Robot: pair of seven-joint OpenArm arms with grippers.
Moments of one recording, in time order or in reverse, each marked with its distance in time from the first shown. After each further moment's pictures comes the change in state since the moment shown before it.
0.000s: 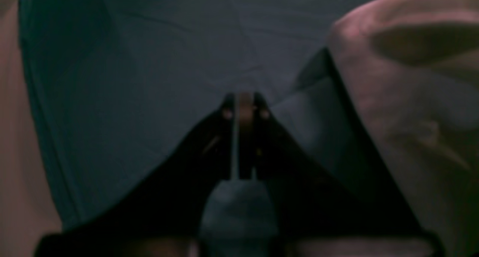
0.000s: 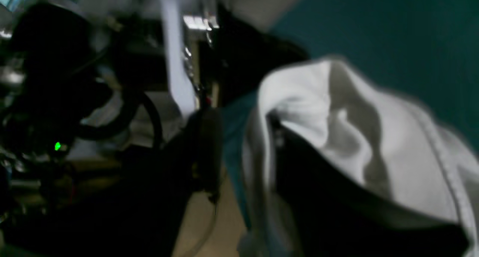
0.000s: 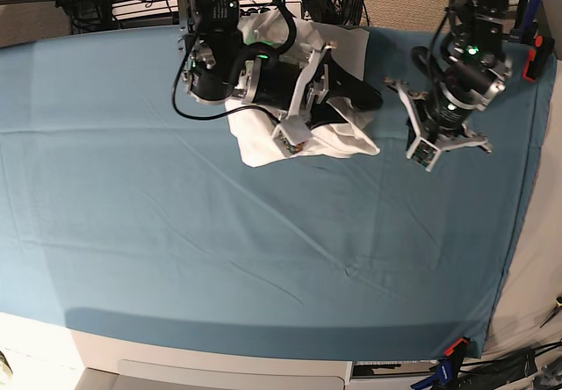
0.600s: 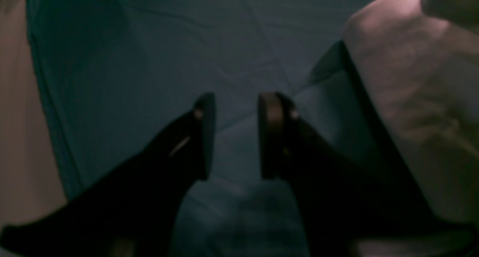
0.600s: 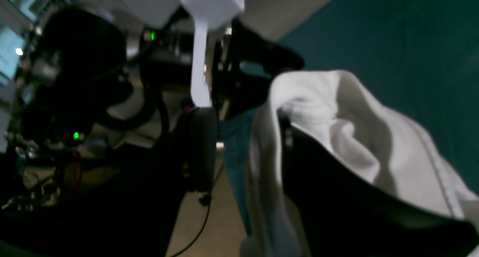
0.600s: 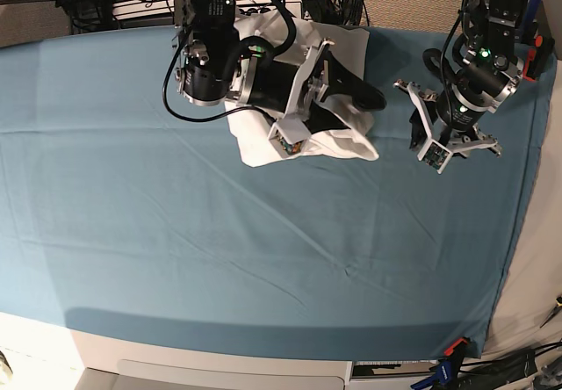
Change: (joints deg) left arm 0.0 -2.0 -0.9 0.0 -1.7 0.0 0.0; right arm 0.0 0.0 0.0 3.2 3.0 0.1 -2.0
